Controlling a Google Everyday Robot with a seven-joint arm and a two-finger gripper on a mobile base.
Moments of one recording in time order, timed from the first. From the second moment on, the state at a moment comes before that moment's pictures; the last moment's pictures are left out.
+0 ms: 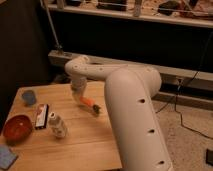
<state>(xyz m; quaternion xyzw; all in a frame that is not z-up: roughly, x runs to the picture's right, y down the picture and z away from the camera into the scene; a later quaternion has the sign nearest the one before) -0.177 0.025 0.882 -0.32 -0.01 0.23 0.92</state>
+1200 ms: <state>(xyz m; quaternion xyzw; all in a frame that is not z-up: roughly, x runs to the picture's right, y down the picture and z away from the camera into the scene) -0.307 -0.046 0.859 -0.29 -0.10 0.14 0.94</state>
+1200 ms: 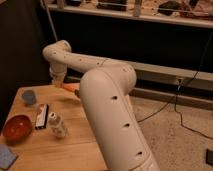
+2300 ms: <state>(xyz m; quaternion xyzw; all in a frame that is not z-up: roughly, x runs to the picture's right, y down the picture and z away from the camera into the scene) -0.393 -0.078 0.849 -0.28 -0.16 0.10 0.94</state>
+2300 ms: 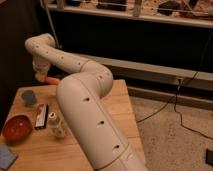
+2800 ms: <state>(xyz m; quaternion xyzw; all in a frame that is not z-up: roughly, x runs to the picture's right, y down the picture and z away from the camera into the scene) -0.420 -0.068 0.847 -0.30 -0.18 0.09 0.93</state>
